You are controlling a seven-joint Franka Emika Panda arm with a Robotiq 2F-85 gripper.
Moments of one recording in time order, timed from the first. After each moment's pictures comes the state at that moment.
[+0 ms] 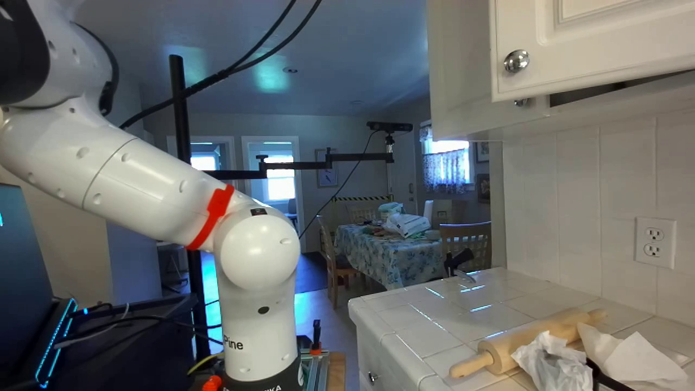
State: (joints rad) arm 0.40 -0.99 -0.31 -2.03 0.16 2.23 -0.54
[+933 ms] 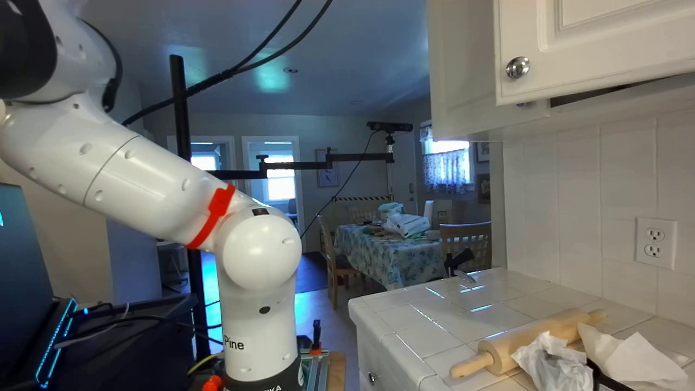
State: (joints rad) arm 0.42 -0.96 -0.31 -2.03 0.23 2.19 -0.72
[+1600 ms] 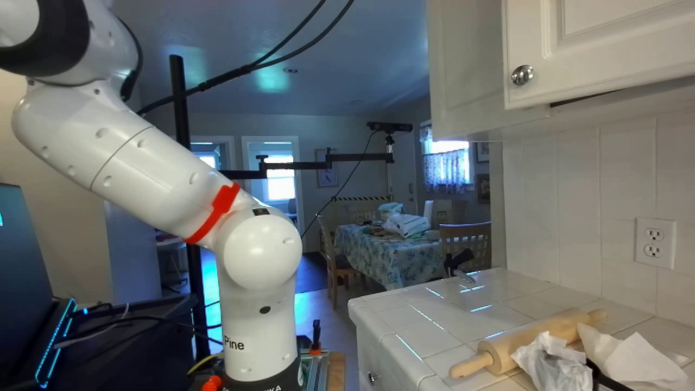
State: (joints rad) arm 0.43 -0.87 -0.27 -1.99 0.25 2.22 -0.72
